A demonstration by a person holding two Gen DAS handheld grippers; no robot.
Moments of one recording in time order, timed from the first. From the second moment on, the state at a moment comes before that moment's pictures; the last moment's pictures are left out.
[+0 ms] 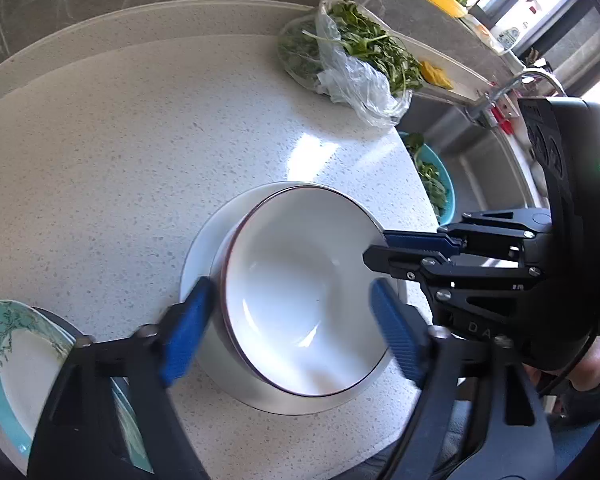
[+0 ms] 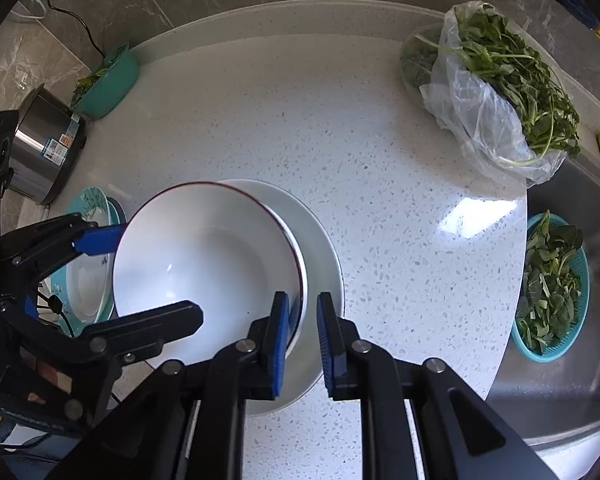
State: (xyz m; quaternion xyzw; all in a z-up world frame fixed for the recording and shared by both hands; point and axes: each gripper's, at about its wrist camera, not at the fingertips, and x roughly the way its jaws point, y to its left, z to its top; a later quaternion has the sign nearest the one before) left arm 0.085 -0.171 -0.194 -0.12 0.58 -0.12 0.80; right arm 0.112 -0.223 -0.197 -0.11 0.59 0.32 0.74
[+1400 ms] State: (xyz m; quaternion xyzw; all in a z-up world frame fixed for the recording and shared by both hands) left arm -0.050 -0.154 -0.234 -0.29 0.52 0.24 0.77; right arm 0.162 -0.249 -0.214 -0.17 0.58 0.47 0.65
